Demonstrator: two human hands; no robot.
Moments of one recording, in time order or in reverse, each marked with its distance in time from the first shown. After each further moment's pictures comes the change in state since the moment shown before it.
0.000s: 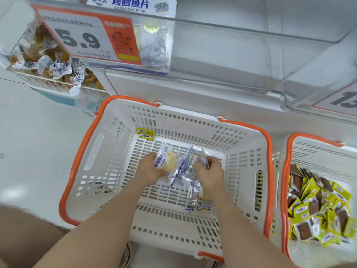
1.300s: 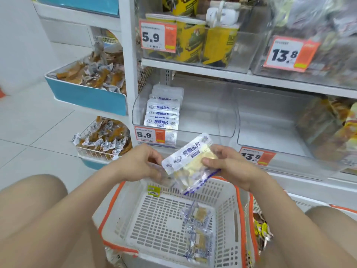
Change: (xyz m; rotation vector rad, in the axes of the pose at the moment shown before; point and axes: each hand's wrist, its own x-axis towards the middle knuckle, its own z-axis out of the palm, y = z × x) left_hand -0.267 0.175 -0.235 0.058 -0.018 0.701; right_hand -0.176 -0.251 -0.171 0.233 -0.591 -0.447
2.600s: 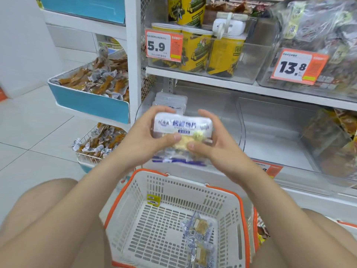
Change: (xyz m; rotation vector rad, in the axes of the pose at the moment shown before) left_hand 0.003 0.070 -0.028 -0.410 0.385 0.255; right_hand 0.010 -0.068 0.054 -0.219 0.107 -0.377
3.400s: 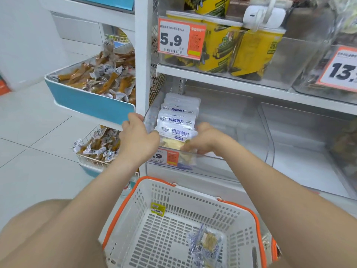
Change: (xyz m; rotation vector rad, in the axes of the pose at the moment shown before) left_hand 0.064 -0.056 -0.033 0.483 0.410 -0.386; right_hand 0.171 0.050 0.021 -0.551 -0.077 0.476
